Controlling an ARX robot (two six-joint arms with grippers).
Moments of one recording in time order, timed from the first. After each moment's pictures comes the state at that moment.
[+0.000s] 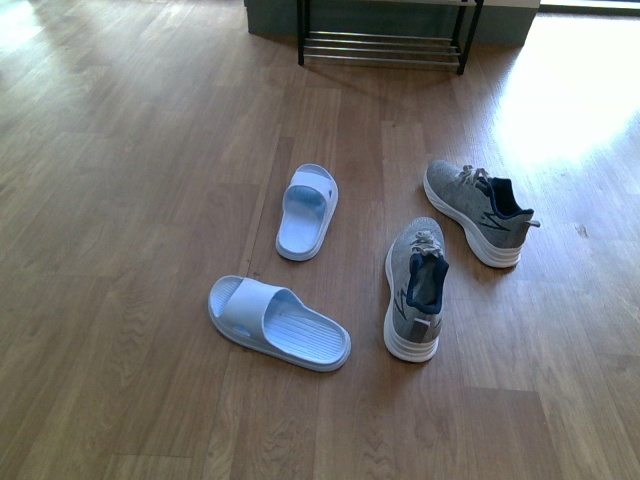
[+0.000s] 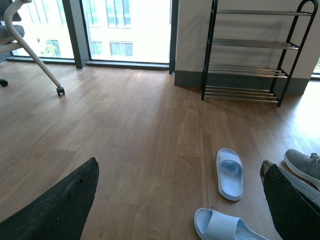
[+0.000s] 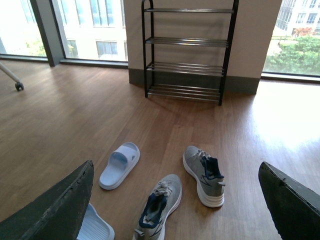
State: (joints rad) left arm 0.00 0.02 0.01 0.00 0.00 0.00; right arm 0.00 0.00 0.03 0.00 0.00 -0.01
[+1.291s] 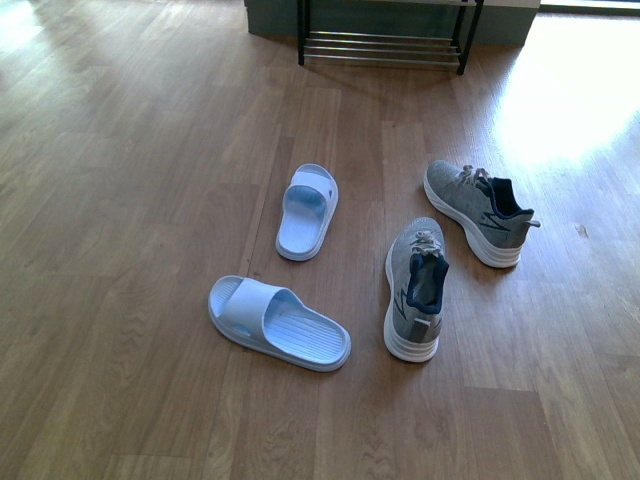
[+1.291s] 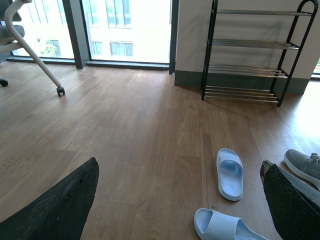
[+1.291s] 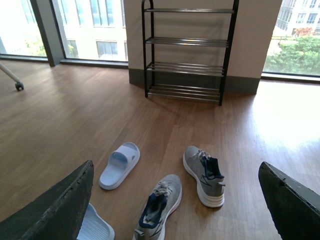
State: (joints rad) left arm 0.00 0.02 0.01 0.00 0.00 0.00; right arm 0.00 0.00 0.03 0.00 0.00 -0.01
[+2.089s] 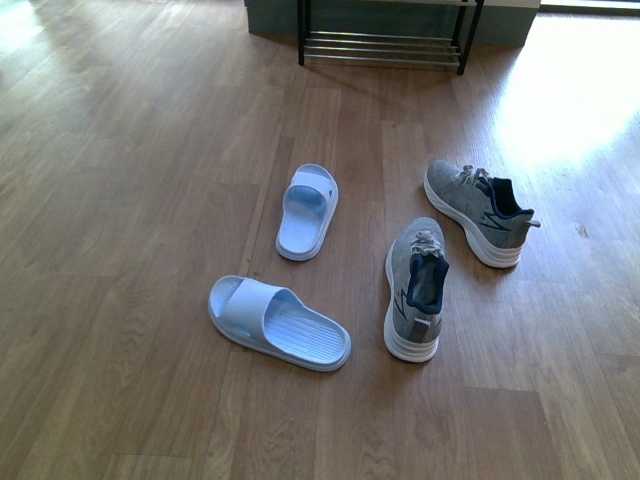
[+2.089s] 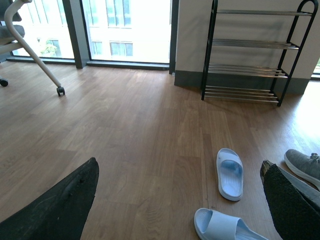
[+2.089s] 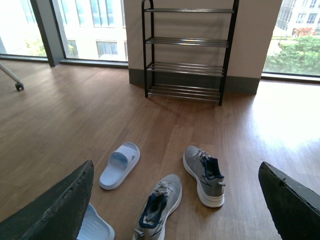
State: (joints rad) left arm 0.00 0.02 0.01 0.00 0.00 0.00; right arm 0.00 0.00 0.03 0.00 0.00 -0.01
